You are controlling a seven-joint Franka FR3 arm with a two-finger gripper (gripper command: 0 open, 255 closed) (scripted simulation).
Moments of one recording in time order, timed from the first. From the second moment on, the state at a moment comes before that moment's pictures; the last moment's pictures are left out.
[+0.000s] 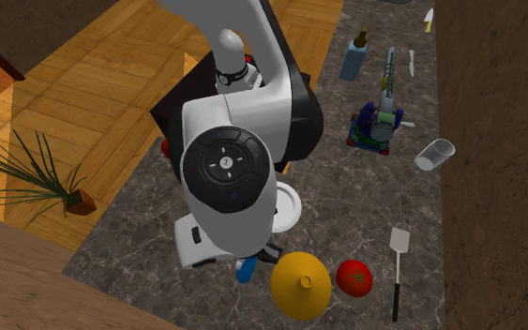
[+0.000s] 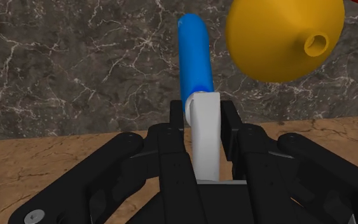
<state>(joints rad) 0.25 0.49 0.44 -1.60 -0.25 2.04 0.71</state>
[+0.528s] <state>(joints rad) 0.25 0.46 0.45 -1.54 -0.23 1.95 0.69</state>
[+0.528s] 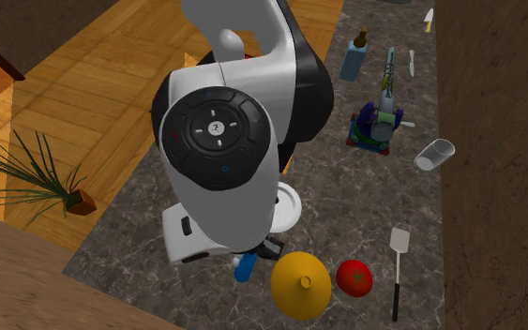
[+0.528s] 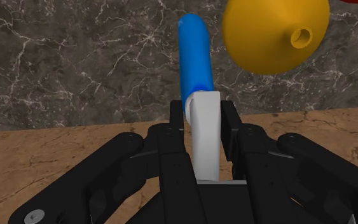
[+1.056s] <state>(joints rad) 0.25 0.44 0.46 -1.46 -0.21 1.86 0.68</state>
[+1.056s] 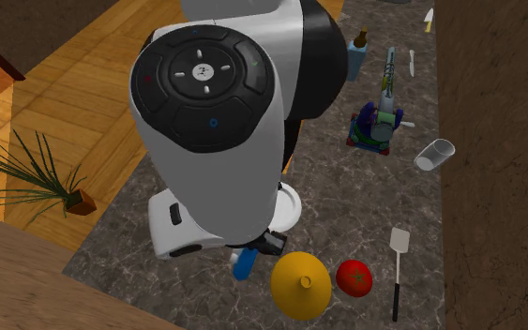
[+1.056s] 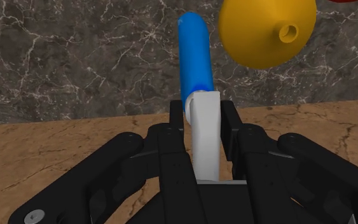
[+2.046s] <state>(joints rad) 0.28 0.45 0.46 -1.25 -0.21 1.65 0.67</state>
